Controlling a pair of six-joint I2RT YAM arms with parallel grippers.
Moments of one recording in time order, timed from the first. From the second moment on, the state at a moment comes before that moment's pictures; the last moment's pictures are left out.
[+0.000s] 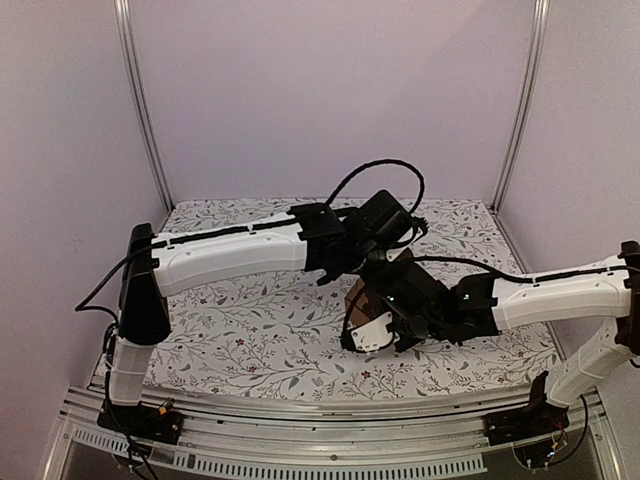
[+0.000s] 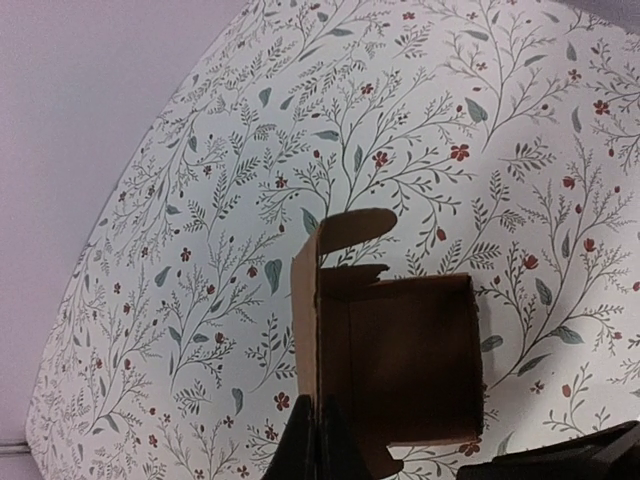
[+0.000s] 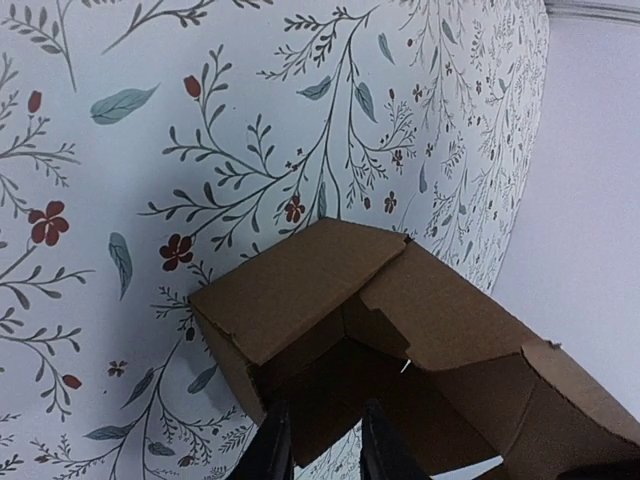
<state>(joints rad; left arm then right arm) -1.17 2.17 2.05 -0.73 -0.42 0.10 1.13 1.51 0.93 -0.32 0.41 -1.05</state>
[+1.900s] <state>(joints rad) -1.26 2.13 1.84 -0.67 -0.45 0.07 0.34 1.89 1.39 -0.82 -0.59 -0.34</state>
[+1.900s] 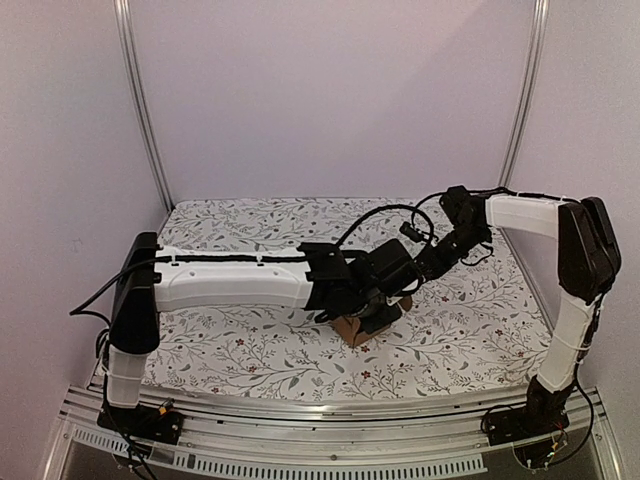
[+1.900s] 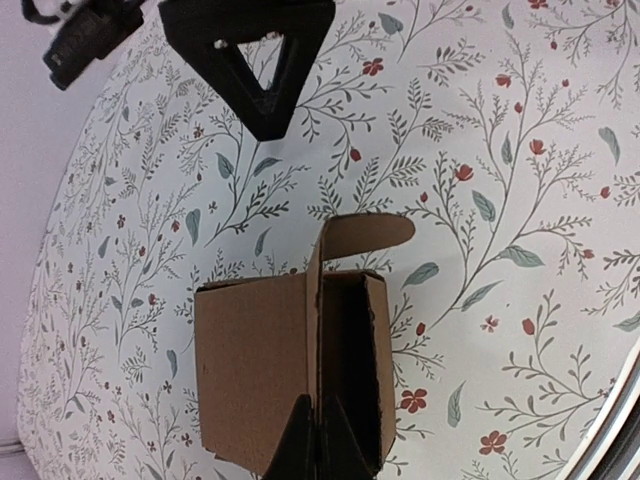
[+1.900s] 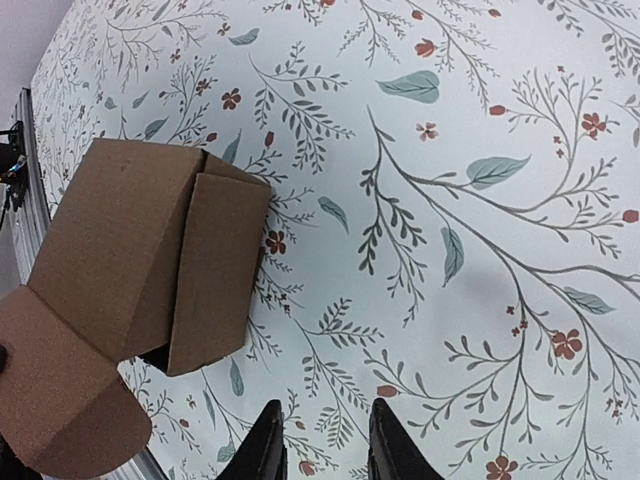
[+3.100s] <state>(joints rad) -1.36 2.03 1.52 -0.53 -0.48 0.08 0.53 1.94 1.45 -0.88 -0.57 -0.37</state>
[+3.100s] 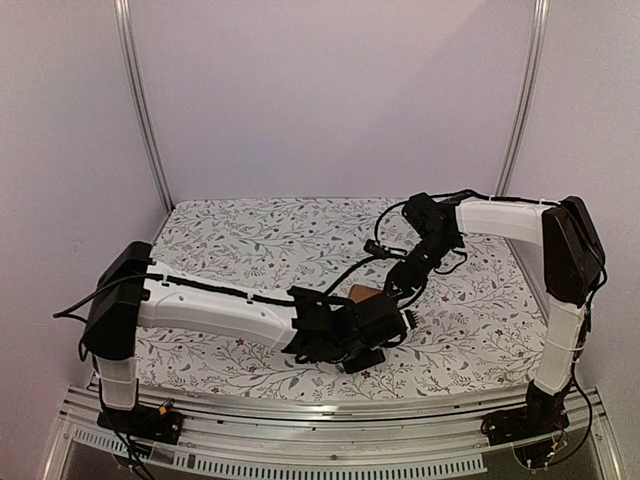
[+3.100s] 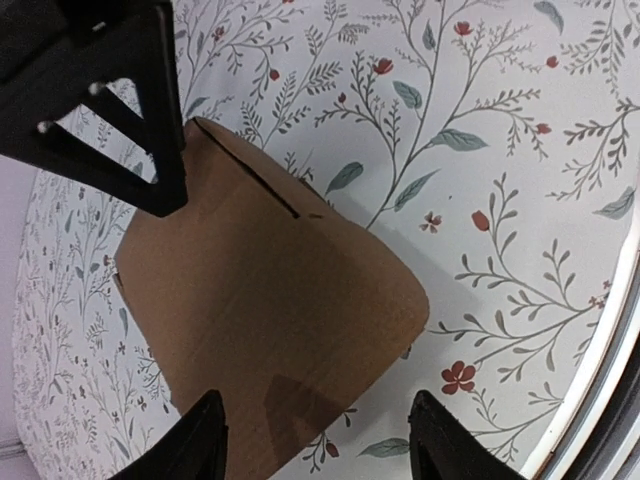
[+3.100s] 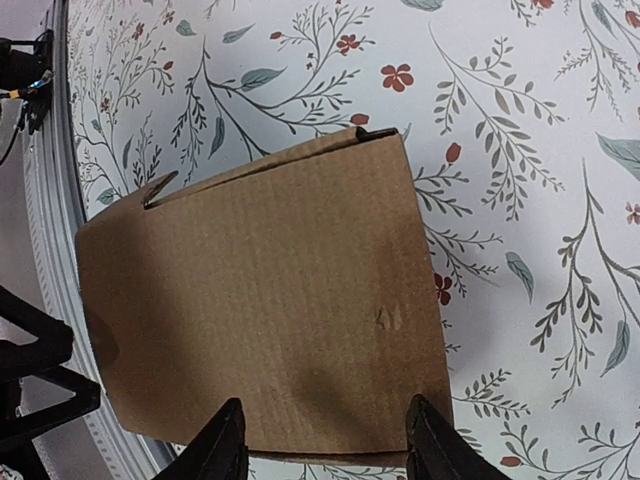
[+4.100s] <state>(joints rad) -1.07 1.88 1.22 -0.11 -0.08 -0.61 0.56 1.94 1.45 -0.84 -0.46 -0.35</state>
